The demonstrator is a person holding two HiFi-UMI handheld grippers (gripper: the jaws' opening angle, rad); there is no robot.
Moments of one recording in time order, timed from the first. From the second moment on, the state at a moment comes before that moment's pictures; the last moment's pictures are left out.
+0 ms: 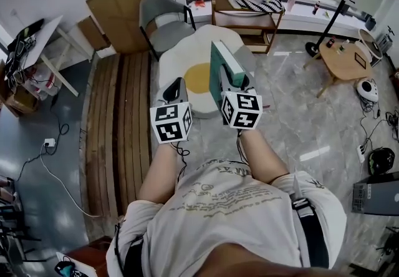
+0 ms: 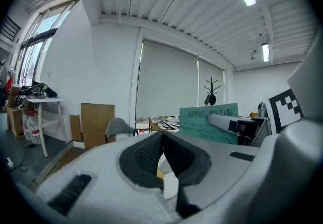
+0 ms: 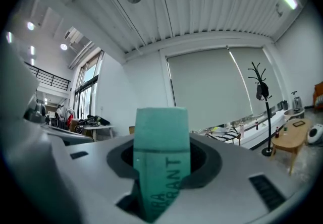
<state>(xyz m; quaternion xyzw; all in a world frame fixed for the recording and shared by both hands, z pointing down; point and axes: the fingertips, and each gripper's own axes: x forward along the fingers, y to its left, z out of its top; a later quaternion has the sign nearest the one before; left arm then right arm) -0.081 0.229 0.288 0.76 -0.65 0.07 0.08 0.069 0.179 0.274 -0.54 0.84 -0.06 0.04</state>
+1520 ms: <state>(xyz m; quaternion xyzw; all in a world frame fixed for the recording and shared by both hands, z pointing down) -0.093 0.050 0.321 0.75 -0.64 0.11 0.09 0.047 -0.001 0.271 -0.51 0.86 -0.02 0.04</state>
